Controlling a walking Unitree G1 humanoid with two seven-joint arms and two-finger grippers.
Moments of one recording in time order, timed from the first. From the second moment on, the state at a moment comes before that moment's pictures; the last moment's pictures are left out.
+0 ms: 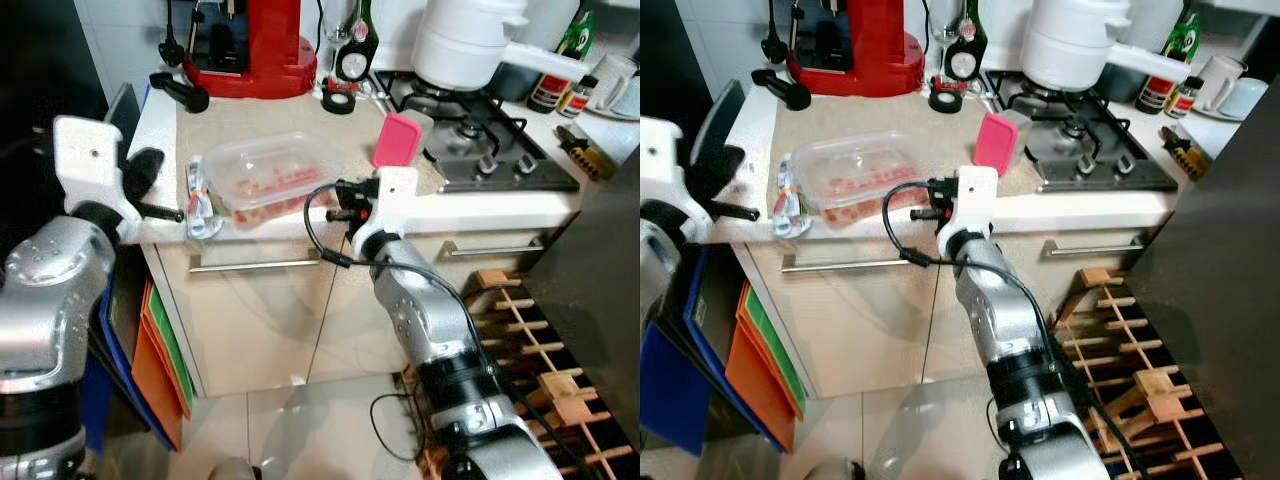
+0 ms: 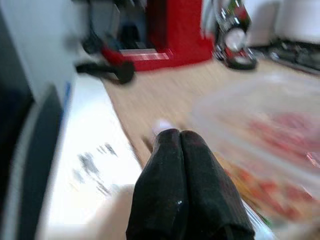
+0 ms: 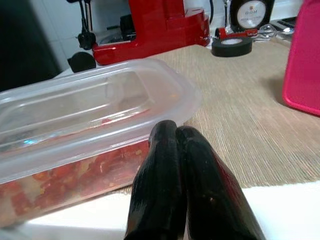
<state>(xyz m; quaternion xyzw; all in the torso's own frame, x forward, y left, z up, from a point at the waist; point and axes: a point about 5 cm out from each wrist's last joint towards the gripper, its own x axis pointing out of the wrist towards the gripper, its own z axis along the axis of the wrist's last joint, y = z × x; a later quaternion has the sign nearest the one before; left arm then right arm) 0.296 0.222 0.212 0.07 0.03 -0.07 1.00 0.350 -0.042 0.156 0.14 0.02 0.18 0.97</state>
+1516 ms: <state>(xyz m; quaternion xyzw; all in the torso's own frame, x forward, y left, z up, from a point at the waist) 0.292 0.193 0.218 -0.15 0.04 -0.12 0.98 0.390 -0.029 0.173 0.02 0.00 0.16 0.99</state>
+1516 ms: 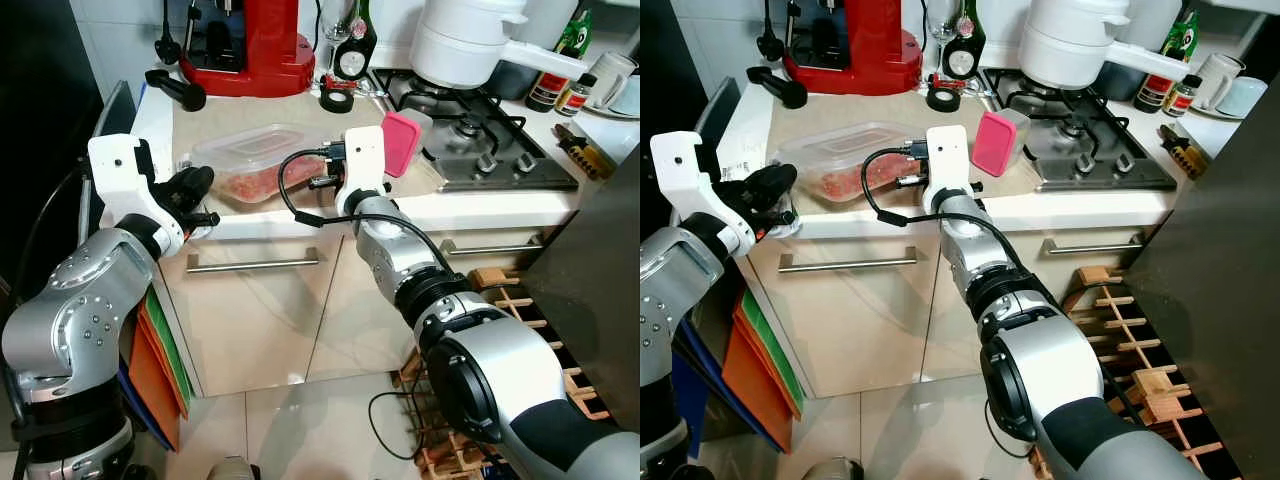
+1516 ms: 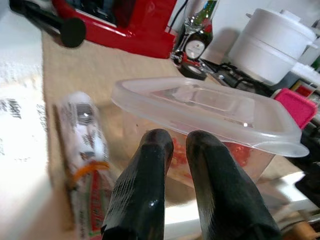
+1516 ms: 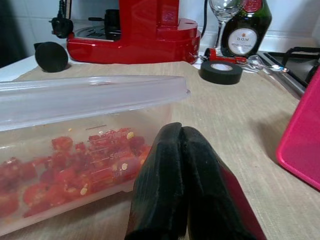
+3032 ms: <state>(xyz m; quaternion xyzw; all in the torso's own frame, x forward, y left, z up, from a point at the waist) 0.261 0.144 0.228 -0.07 0.05 -0.30 0.95 0.396 -0.036 0.181 0.02 0.00 0.16 0.99</state>
